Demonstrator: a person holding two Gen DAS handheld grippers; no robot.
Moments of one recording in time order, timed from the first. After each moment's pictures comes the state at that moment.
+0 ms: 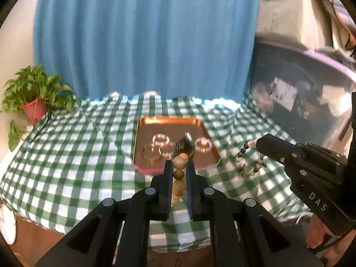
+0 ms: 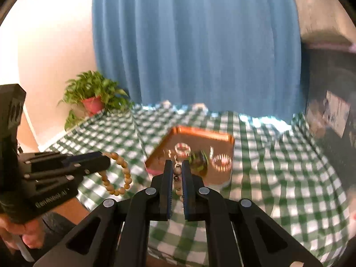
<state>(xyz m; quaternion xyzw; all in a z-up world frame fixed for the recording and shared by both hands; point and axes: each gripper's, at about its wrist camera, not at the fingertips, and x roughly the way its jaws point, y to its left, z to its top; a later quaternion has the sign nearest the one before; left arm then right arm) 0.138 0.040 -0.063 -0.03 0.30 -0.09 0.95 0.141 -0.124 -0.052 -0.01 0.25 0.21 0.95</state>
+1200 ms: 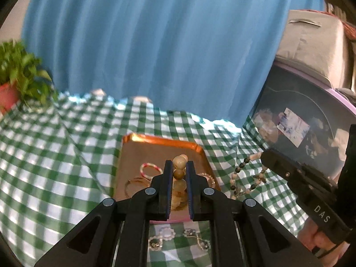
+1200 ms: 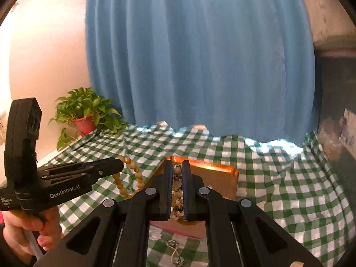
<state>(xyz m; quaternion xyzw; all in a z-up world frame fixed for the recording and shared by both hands) 0.292 0.072 -0.107 -0.13 0.30 -0.13 0.93 0.257 -0.117 -0.061 0.01 0.22 0.22 0.95</state>
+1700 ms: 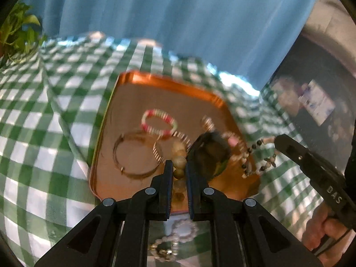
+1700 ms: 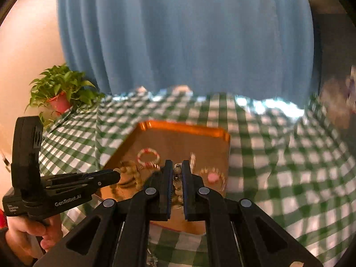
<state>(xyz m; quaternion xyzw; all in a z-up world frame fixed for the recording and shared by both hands) 0.353 0.063 -0.226 -0.14 0.42 -0.13 0.89 0.324 -0.129 -0.151 0.02 0.33 0.18 0.93</state>
